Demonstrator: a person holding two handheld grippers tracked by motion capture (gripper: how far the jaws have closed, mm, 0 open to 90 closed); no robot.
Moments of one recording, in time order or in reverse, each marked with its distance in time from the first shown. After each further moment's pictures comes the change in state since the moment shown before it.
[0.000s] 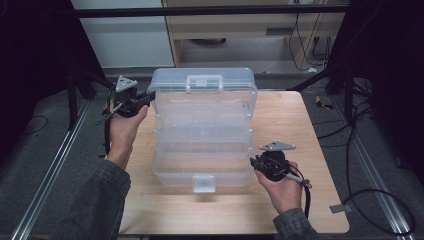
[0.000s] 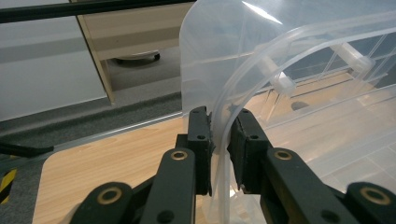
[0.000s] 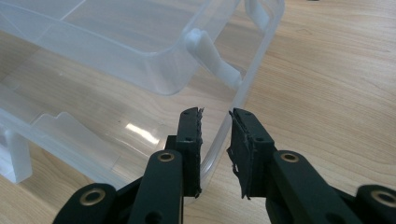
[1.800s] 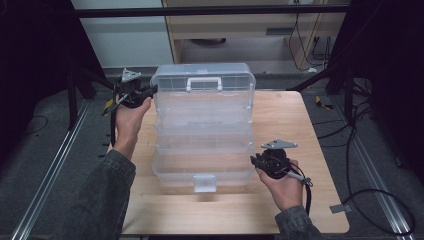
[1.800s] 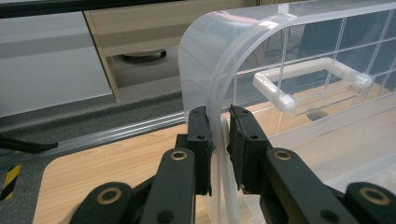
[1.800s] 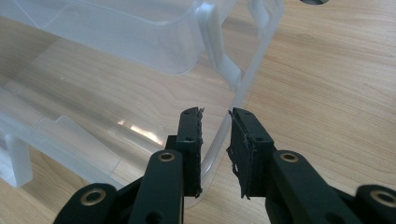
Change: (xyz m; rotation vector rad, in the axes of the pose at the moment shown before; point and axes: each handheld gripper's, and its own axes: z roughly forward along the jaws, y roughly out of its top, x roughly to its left) left arm 0.010 0.011 0.030 0.019 0.030 -0.017; right arm -0.007 0.002 0.003 -0.011 0.024 -0.002
